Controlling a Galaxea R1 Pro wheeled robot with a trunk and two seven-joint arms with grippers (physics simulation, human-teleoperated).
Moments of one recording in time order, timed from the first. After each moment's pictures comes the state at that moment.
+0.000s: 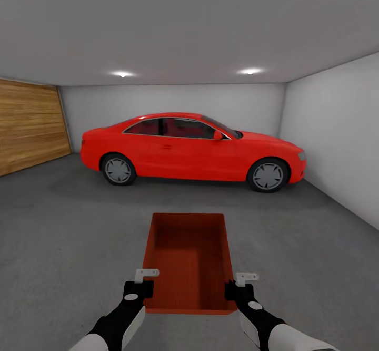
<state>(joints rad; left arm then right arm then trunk) -0.54 -0.09 -0.25 -0.43 0.16 0.05 0.30 -0.65 0.10 0.07 -0.10 -0.08 -0.26 -0.07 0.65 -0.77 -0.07</state>
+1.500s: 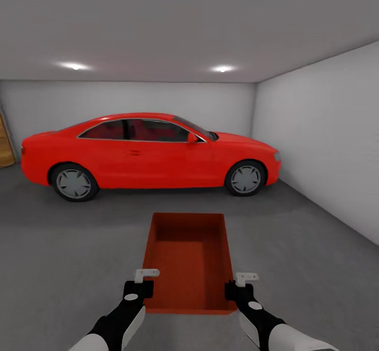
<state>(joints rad) -0.54 -0.09 -0.25 -0.43 0.16 0.05 0.30 -0.65 0.10 0.07 -0.10 -0.07 -0.26 -0.07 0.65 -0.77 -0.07</state>
